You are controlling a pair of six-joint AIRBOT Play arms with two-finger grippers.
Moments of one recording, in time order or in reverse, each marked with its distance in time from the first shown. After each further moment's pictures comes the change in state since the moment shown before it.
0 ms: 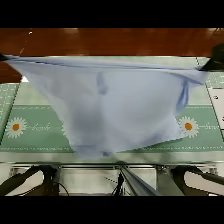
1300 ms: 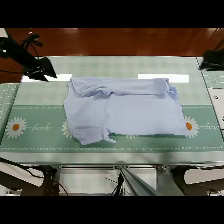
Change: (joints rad) left arm -0.055 -0.542 0.045 0.012 -0.030 -0.011; right arm -0.175 -0.224 0.076 -0.170 -0.131 -0.080
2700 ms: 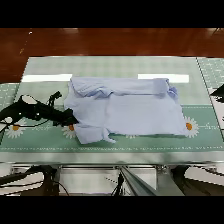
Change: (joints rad) left arm -0.053 0.339 -1.183 -0.383 0.642 0.274; right arm -0.360 0.205 -0.533 0.306 -0.120 -0.112
